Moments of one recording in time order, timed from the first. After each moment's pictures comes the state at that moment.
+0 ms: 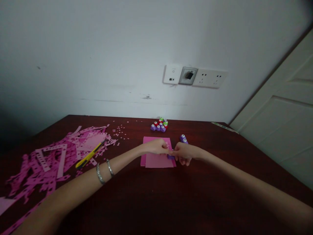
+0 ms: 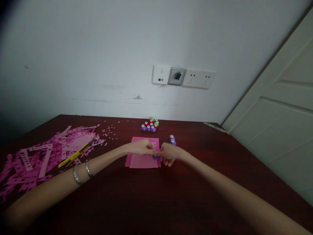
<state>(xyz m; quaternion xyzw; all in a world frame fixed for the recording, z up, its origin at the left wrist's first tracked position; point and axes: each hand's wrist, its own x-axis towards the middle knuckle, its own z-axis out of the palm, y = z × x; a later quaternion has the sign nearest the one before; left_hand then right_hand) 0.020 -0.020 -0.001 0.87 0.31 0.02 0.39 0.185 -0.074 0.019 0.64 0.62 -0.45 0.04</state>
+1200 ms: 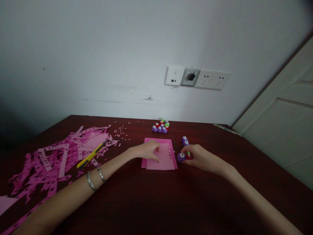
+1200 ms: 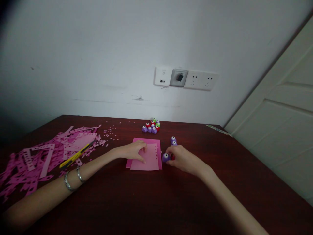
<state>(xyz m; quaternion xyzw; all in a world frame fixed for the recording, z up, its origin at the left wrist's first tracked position) -0.020 -0.020 -0.011 0.92 0.30 0.02 0.25 0.218 -0.108 0.032 0.55 0.80 -0.20 -0.09</state>
